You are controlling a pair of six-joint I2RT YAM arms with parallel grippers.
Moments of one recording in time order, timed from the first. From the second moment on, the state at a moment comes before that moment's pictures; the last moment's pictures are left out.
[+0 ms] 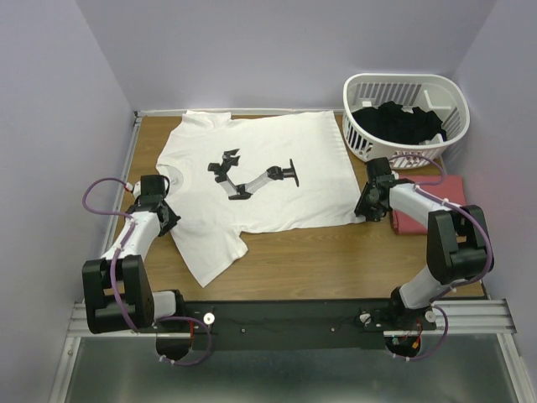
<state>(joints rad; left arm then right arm) 0.12 1.28 0.69 -0.45 -0.18 -0.54 0.17 1.61 0.89 -0.46 0.14 0.58</state>
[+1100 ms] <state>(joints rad) 0.16 1.04 0.76 -0.72 -0.16 -0.53 0.17 1.42 0.82 -0.80 0.15 0.52</state>
